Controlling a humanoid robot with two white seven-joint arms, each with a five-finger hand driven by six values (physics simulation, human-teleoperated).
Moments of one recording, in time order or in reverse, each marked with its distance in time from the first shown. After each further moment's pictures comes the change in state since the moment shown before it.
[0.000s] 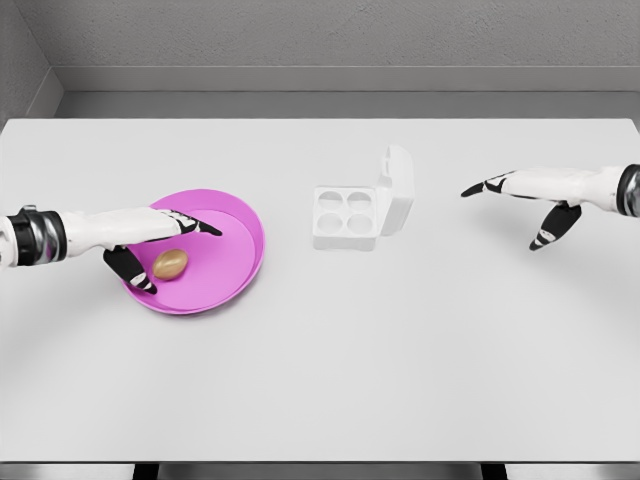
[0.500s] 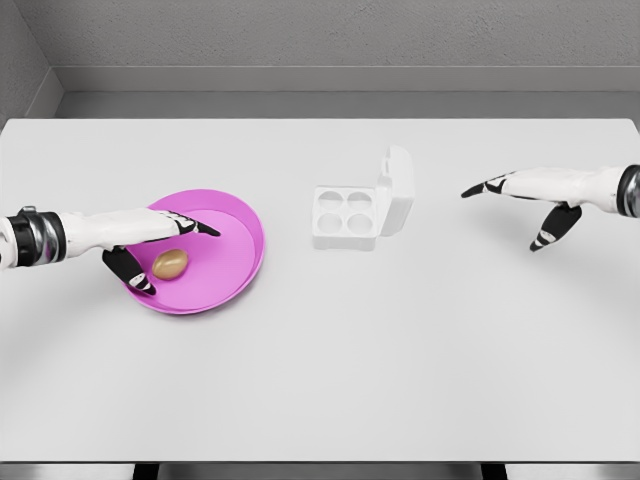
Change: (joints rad) left arm 0.002 -0.004 -0.002 0.018 0.000 0.000 0.000; right arm -0.002 0.000 0.000 0.000 0.000 0.000 0.000
